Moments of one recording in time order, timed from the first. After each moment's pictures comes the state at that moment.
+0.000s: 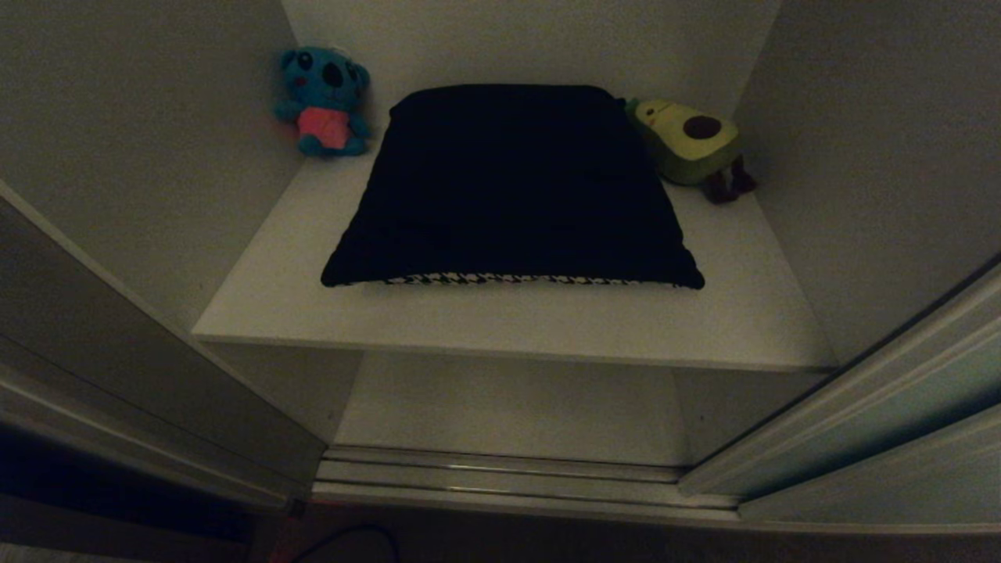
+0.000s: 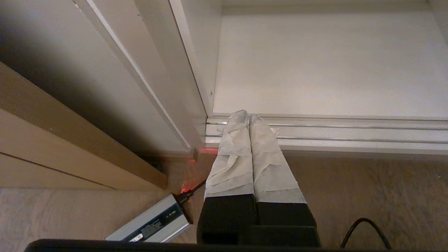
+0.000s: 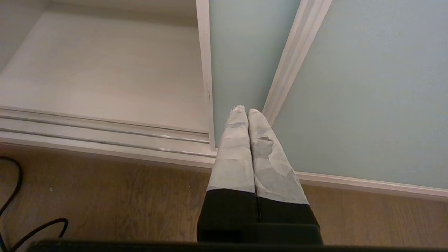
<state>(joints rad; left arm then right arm) -0.01 0.00 -0.01 0.04 -0.01 0.08 -0.01 0.00 0.00 0.01 0.00 -0.01</state>
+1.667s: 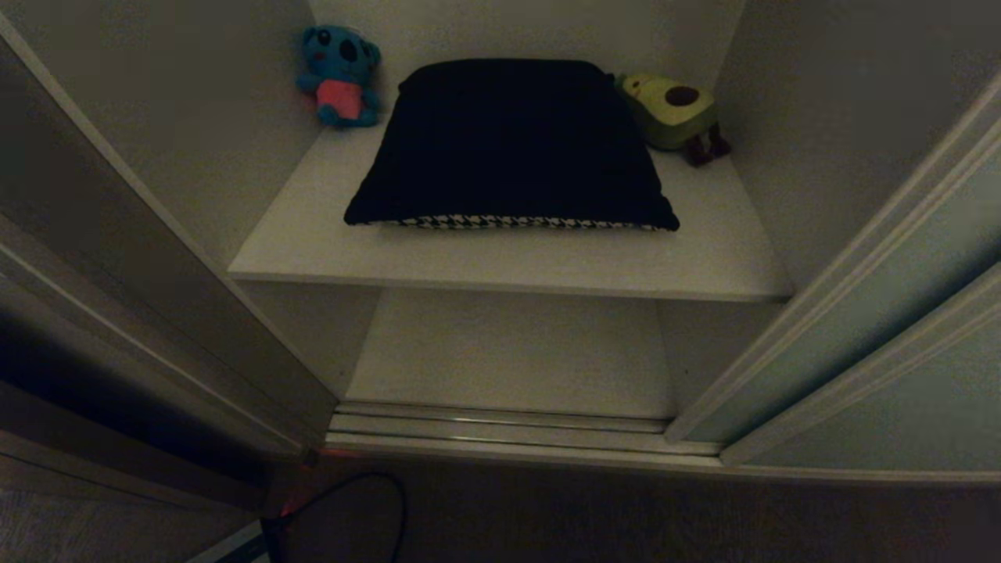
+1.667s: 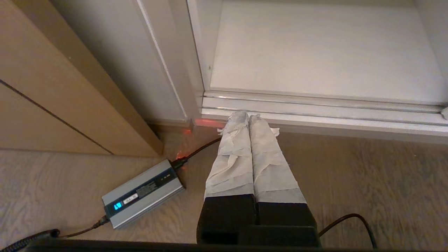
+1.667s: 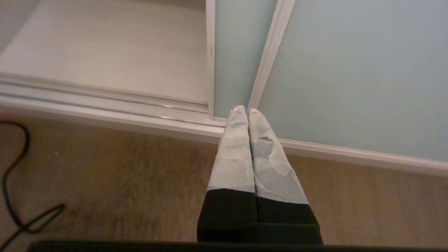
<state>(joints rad) -0.01 0.00 -0.01 0.03 0.00 0.02 -0.01 0.00 -0.01 0.02 0.00 -0.05</state>
